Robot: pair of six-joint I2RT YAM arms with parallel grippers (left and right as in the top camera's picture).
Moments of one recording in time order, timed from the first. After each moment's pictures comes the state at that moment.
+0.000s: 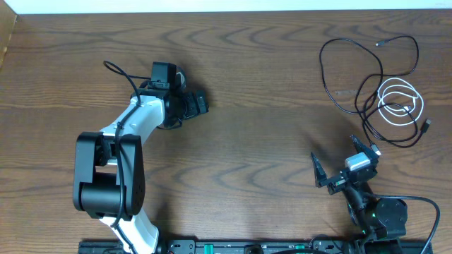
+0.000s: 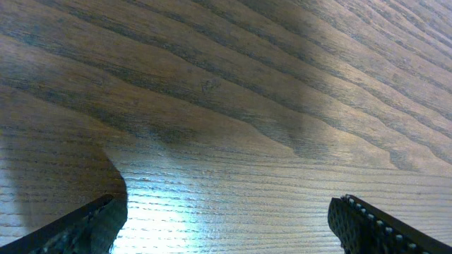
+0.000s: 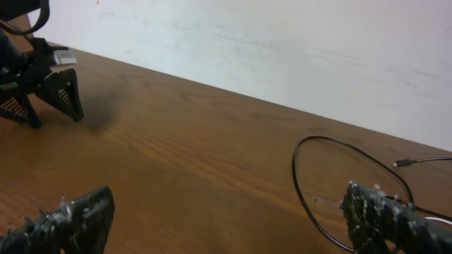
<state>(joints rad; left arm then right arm) -0.10 1.88 1.11 -0.44 0.28 -0.41 0.11 0.01 0.01 -0.05 -0.27 -0.11</state>
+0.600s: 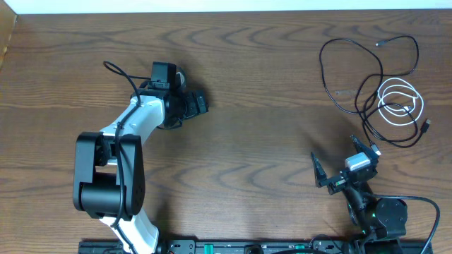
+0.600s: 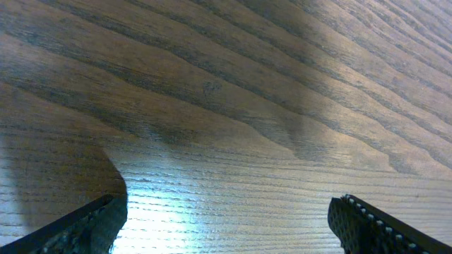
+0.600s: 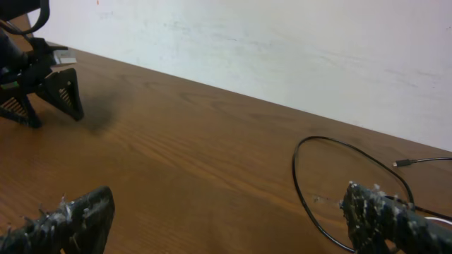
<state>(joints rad) -0.10 1.88 1.11 -0.44 0.27 -0.43 0.11 0.01 0.01 -0.05 -0.27 -0.11</state>
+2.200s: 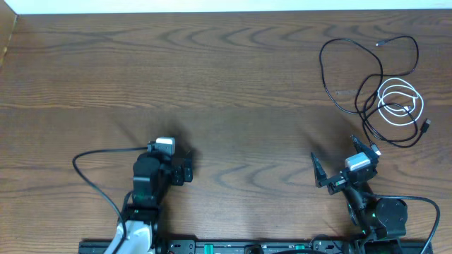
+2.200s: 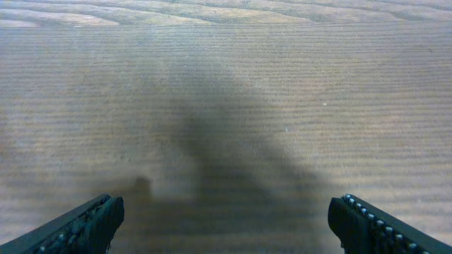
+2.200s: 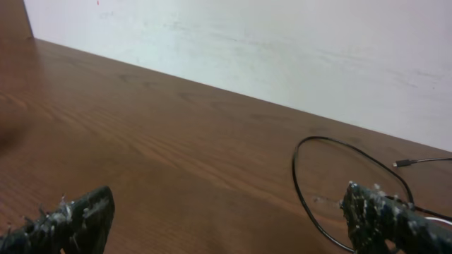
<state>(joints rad) -0.09 0.99 0.04 0.32 0.07 -0.04 0.11 0.01 0.01 -0.05 -0.26 -0.11</state>
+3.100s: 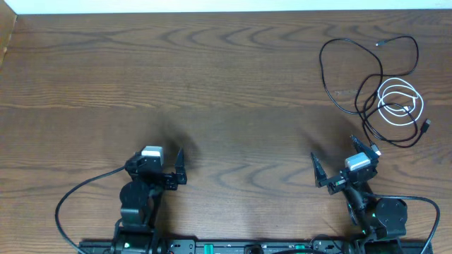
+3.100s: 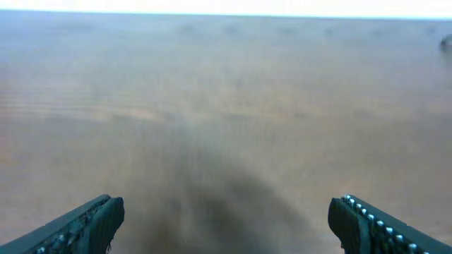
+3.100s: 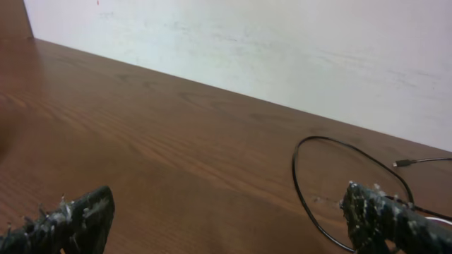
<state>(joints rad) -0.09 0.24 0.02 -0.11 0.03 -0.06 0.11 0.01 0.01 -0.05 -0.26 -0.11</state>
